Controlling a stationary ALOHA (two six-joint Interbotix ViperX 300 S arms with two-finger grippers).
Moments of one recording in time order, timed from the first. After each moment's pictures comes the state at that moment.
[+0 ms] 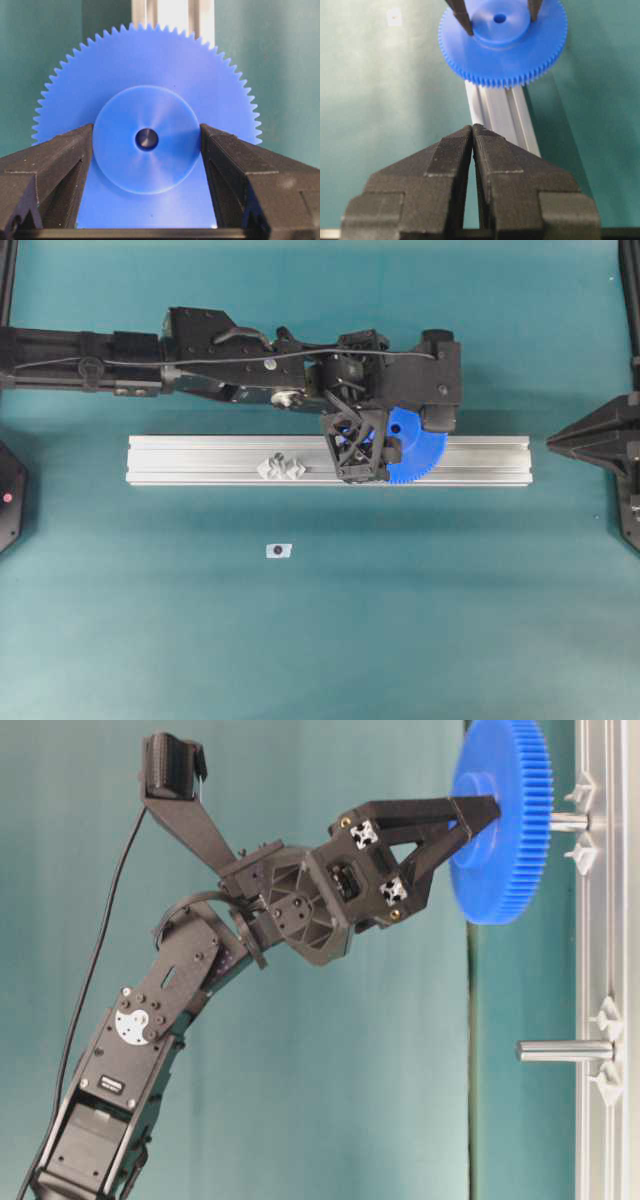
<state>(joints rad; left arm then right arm) 0.13 0.34 0.00 0.02 0.42 0.17 -0.12 -1.14 1.21 0.03 0.44 0.09</state>
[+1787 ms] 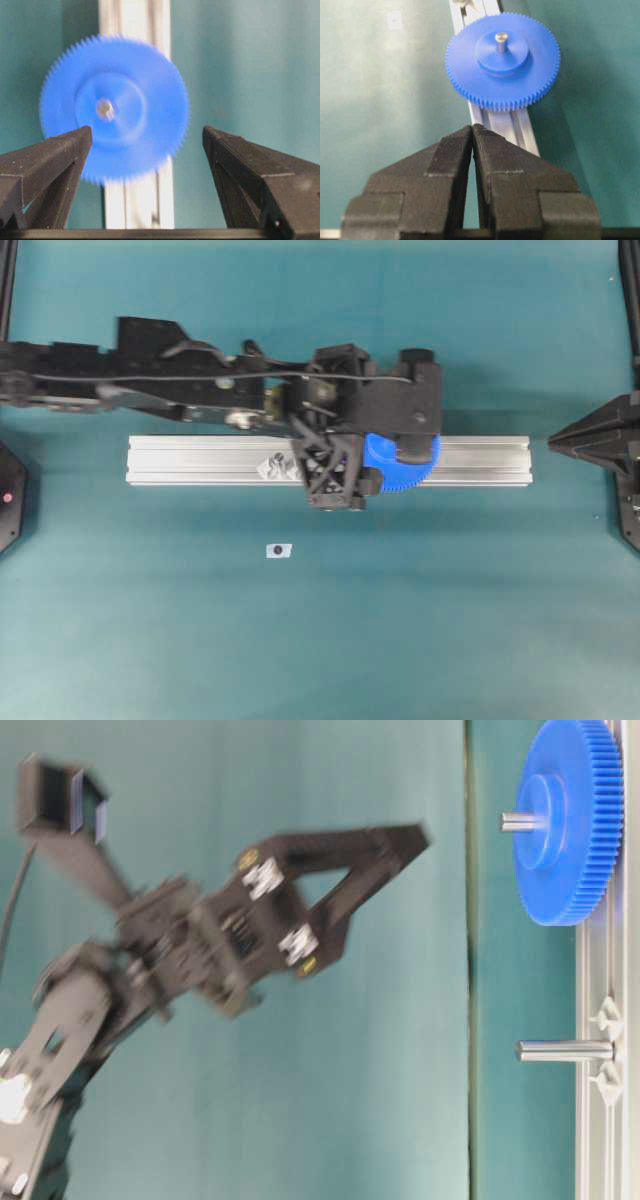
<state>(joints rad) 0.05 0.16 0.09 0.02 0.50 0.12 -0.12 -1.16 1.21 0.03 0.44 0.09</state>
